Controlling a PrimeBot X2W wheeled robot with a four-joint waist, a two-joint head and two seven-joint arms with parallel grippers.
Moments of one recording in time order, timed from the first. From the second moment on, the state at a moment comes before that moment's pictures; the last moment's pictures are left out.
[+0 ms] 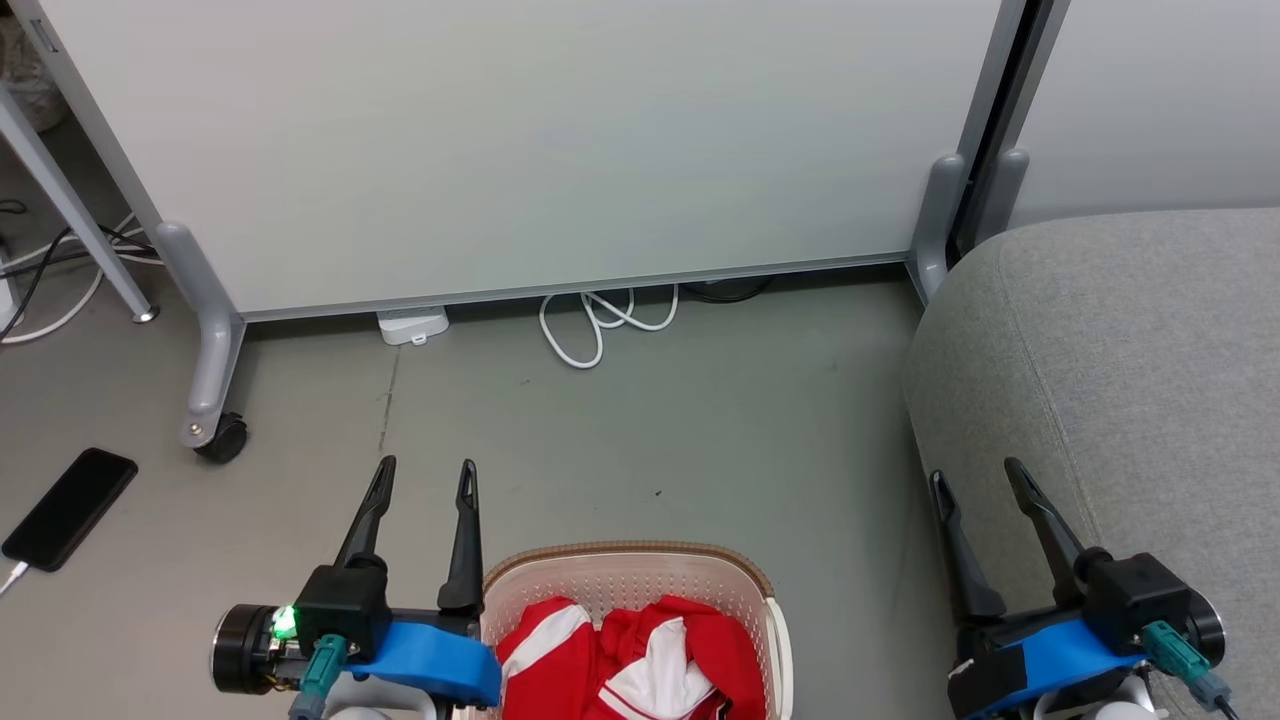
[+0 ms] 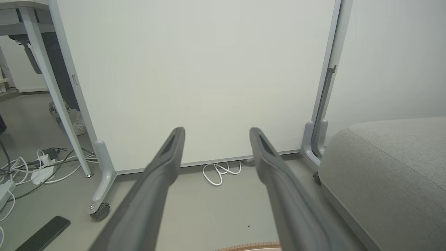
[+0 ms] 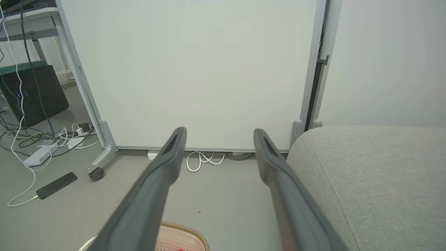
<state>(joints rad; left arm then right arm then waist) -0.08 0.05 -0.19 0.26 -0.11 0.00 -0.25 -0.06 -0.05 0.03 0.22 0.09 0.13 -0.25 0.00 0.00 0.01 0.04</state>
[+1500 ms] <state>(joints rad) -0.25 0.07 -0.24 0.38 -0.03 -0.10 -0.26 -0.13 -0.05 0.03 0.20 0.06 0.13 -0.26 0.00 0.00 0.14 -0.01</state>
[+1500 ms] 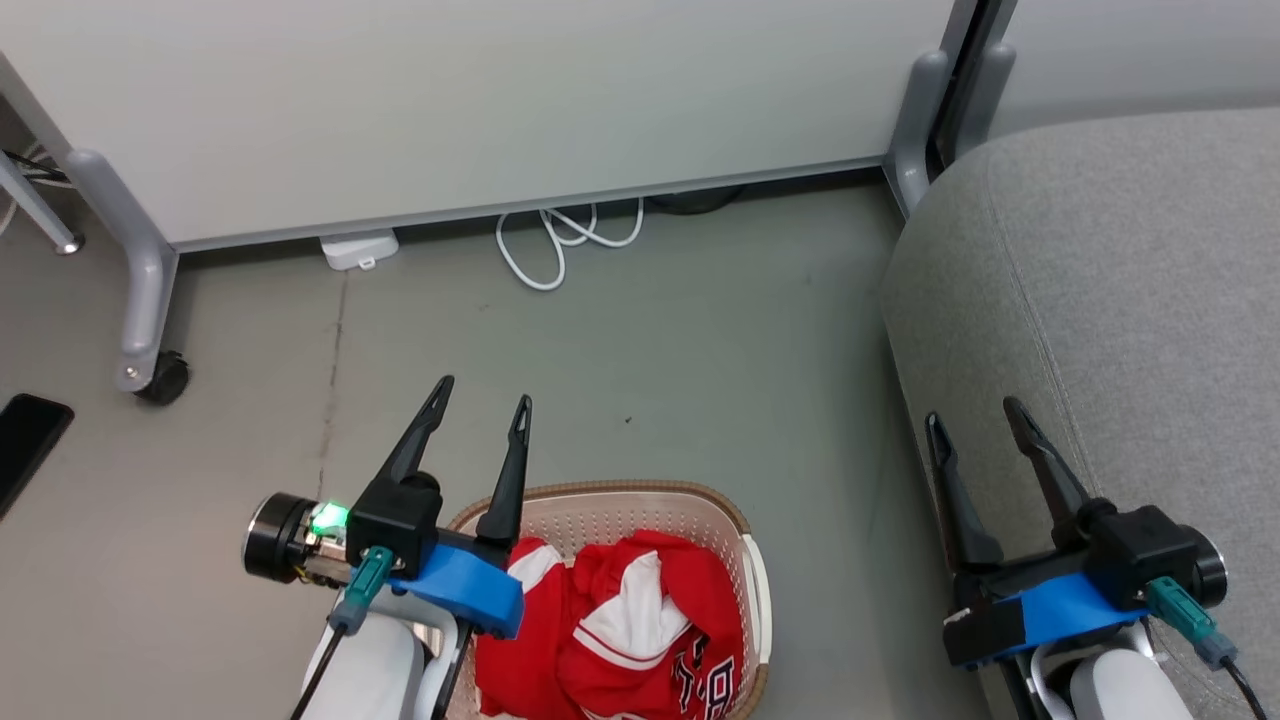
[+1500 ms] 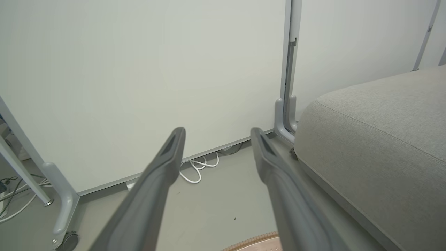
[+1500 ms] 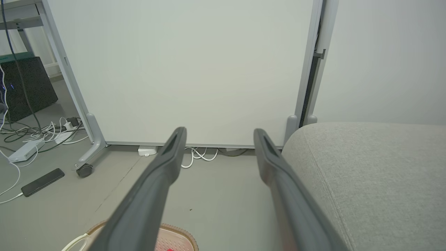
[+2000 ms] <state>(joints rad) -0.52 0.13 -0.42 0.63 -0.01 -0.13 -0.26 -0.28 -0.05 0.05 0.14 0.08 0.13 -0.26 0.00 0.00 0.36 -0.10</state>
